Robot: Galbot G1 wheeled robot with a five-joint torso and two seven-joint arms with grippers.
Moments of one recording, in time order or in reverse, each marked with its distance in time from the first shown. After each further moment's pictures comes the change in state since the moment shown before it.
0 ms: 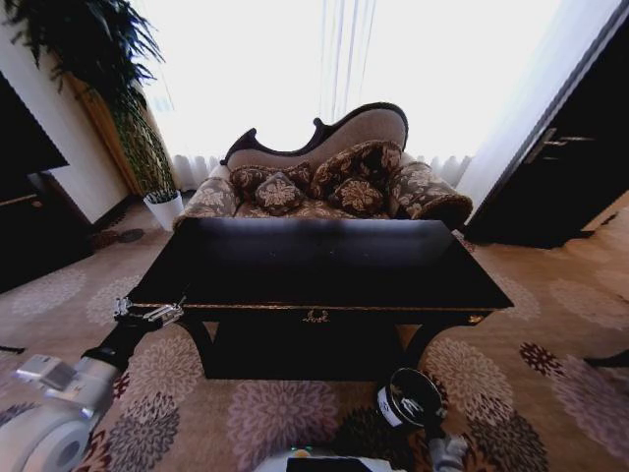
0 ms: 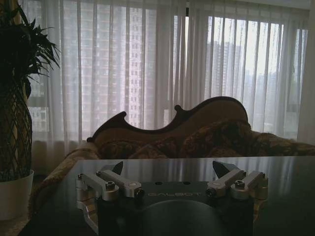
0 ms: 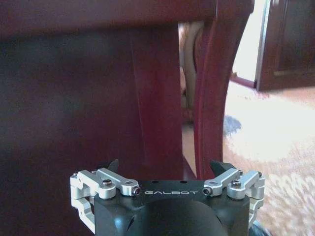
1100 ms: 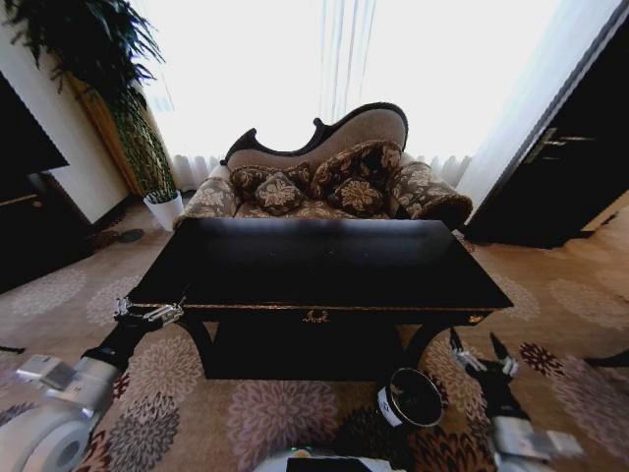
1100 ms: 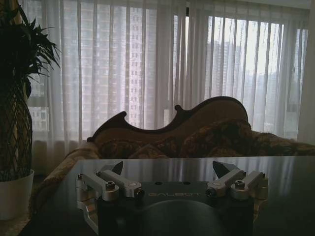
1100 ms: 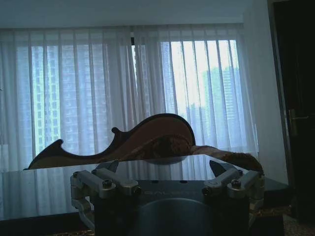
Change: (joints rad) left arm 0.000 0.000 0.000 0.000 0.000 0.000 0.000; right arm -0.235 -0.031 0.319 0.744 0.145 -0.135 -0.043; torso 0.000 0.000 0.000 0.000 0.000
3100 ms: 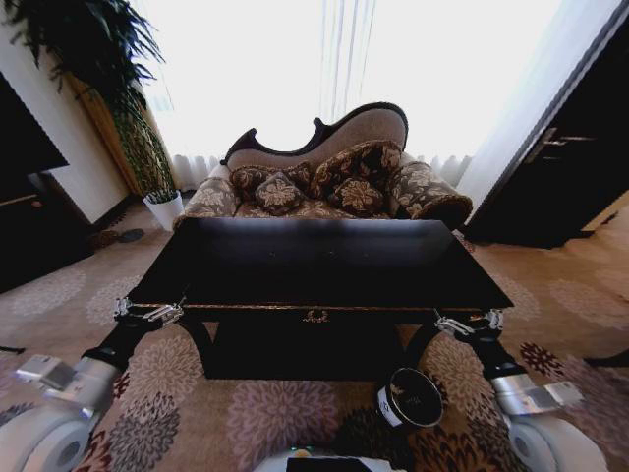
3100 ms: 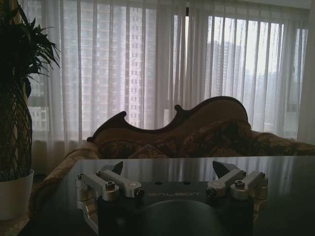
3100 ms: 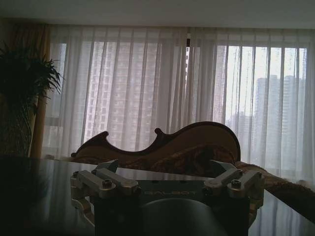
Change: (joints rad) left arm 0.000 0.000 0.000 0.000 0.000 0.000 0.000; right arm 0.023 -0.189 -0.011 0.072 -0.047 -0.074 -0.008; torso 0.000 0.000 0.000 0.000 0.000
